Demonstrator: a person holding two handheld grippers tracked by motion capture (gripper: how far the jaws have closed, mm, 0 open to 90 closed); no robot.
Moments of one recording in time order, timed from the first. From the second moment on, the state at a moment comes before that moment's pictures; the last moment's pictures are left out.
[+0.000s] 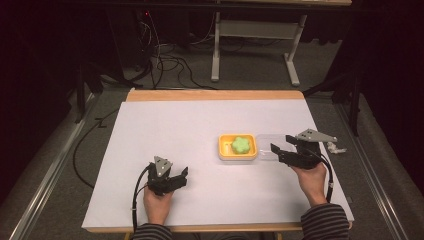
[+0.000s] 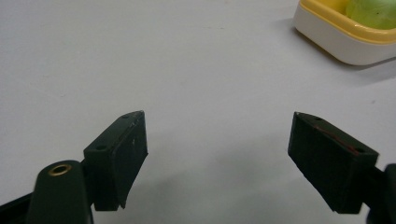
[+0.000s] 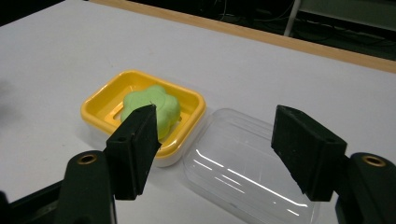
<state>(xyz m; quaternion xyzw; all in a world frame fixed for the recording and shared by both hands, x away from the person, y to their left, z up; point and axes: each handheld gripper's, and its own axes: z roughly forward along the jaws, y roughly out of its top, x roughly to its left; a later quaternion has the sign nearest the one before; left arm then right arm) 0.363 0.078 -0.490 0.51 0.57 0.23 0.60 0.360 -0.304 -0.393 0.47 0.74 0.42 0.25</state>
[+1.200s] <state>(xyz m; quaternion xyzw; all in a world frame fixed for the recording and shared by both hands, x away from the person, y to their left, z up) 0.364 0.077 -0.490 0.52 0.57 0.23 0.59 0.329 -0.318 -0.414 0.48 0.72 0.44 0.24</state>
